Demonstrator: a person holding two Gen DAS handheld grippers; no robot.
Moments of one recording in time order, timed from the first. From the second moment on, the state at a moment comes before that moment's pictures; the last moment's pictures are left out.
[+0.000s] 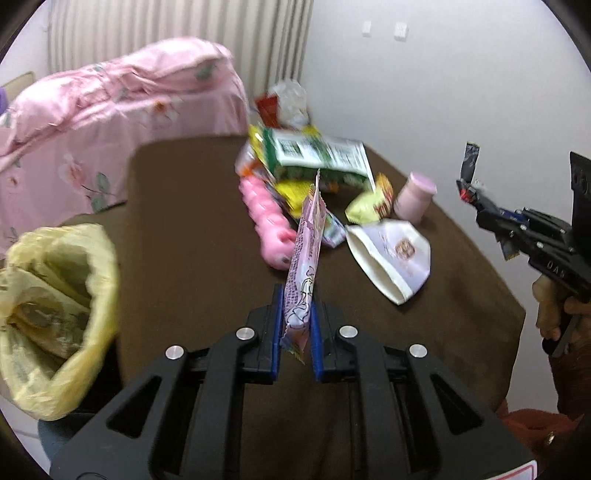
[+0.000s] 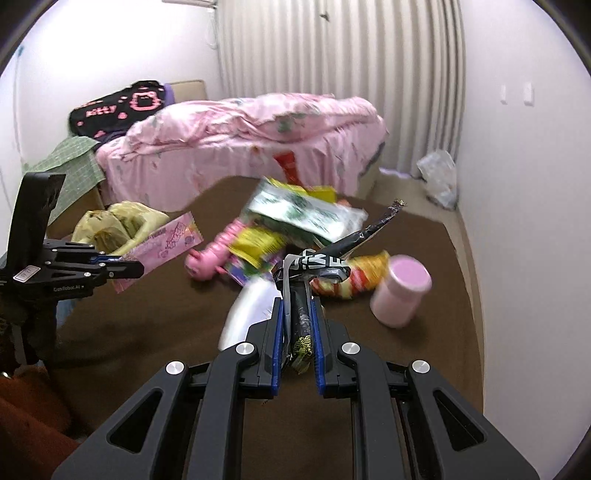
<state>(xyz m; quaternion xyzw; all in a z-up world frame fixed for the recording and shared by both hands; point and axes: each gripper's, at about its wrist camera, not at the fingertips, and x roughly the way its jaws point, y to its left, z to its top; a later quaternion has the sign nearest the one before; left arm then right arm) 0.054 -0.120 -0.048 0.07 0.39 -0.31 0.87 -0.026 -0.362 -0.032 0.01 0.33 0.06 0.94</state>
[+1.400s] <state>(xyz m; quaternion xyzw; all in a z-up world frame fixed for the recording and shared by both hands) 0.123 0.128 -0.067 -0.15 0.39 -0.04 0.91 0.168 -0.059 -0.052 -0.09 0.38 0.31 0.87</state>
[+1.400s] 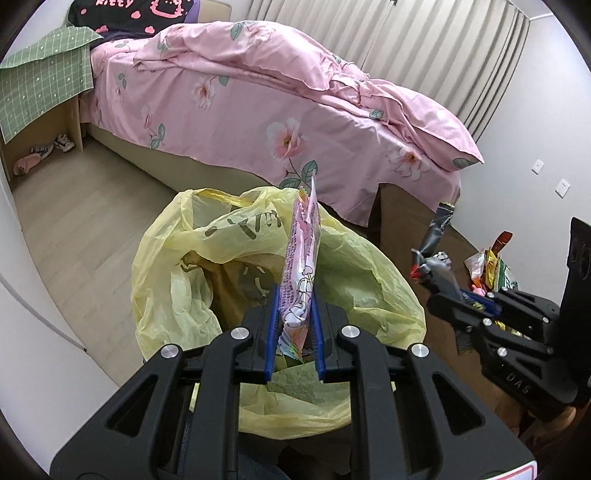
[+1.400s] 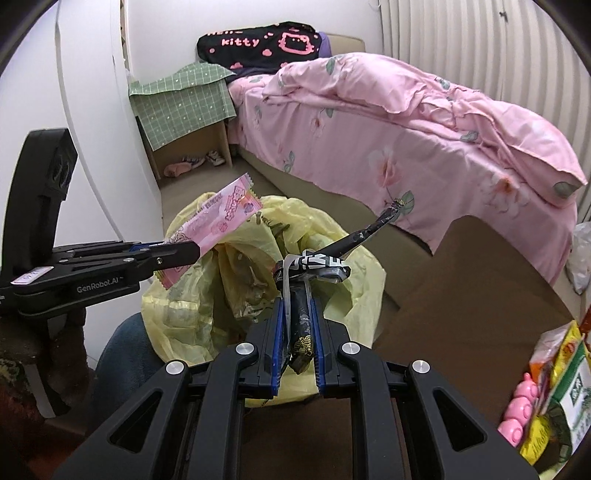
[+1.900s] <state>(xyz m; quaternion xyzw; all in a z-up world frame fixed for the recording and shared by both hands) 0.118 0.145 -0.061 -0.20 0.38 -0.02 0.90 0.166 -0.072 -0.062 -0.06 0.38 0.32 0.87</state>
